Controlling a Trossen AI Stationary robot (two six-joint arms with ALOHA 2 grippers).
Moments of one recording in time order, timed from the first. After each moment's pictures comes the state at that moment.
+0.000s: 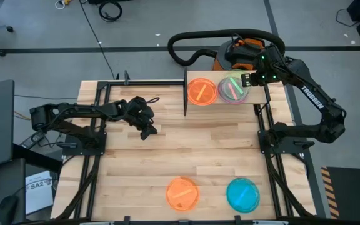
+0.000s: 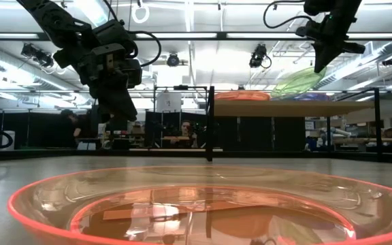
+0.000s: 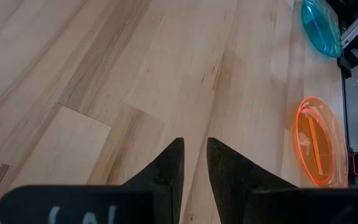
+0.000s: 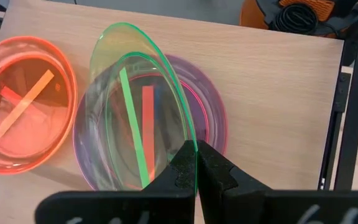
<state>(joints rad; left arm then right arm) 0.36 1.31 0.60 -0.12 0.44 -0.30 -0.97 1.10 1.27 -1.18 0.00 0.40</state>
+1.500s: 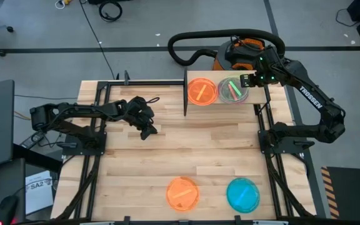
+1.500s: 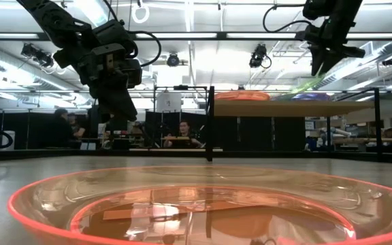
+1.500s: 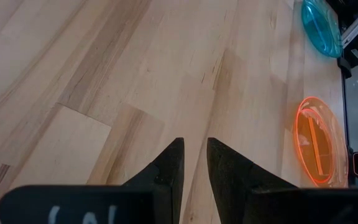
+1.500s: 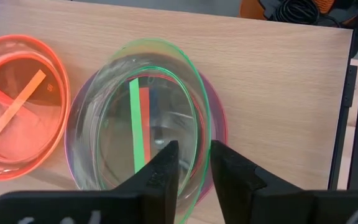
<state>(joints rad) 0.36 1.31 0.60 -0.12 0.44 -0.30 -0.97 1.10 1.23 -1.15 0.00 0.43</state>
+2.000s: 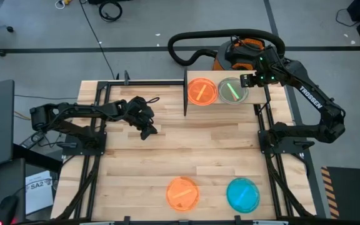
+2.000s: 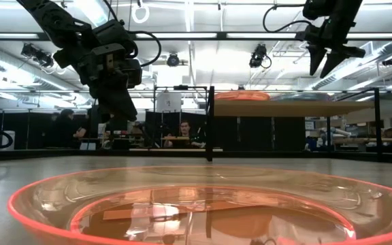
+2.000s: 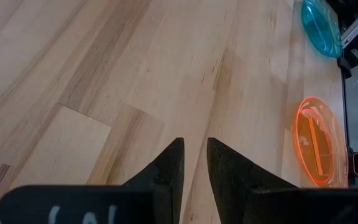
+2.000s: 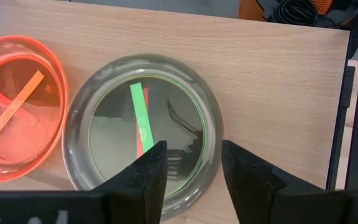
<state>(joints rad) 0.36 1.31 0.60 -0.12 0.44 -0.30 -0.97 1.10 1.23 -1.15 0.01 0.42</state>
